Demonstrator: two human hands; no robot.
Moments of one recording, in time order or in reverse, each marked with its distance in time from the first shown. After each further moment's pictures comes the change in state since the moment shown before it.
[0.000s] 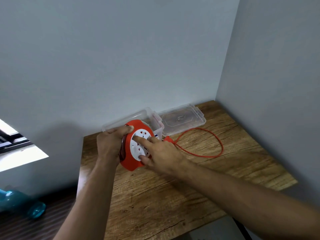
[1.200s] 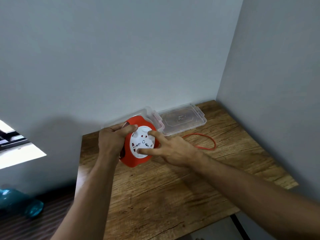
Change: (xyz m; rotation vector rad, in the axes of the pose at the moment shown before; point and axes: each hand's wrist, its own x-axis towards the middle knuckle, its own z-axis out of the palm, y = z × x) left_hand 0.008 0.002 0.005 0.164 -0.020 0.068; right_hand -0.004 0.047 -0.019 -0.270 -0.185 -0.339
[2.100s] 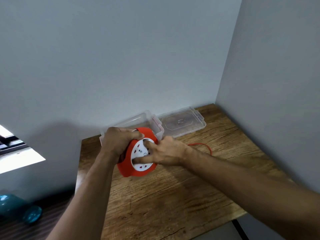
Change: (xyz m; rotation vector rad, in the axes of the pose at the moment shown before) left_hand 0.008 0.013 0.003 0.215 -0.168 -0.024; right_hand 0.026 0.005 -0.002 -0.242 0.078 -0.302
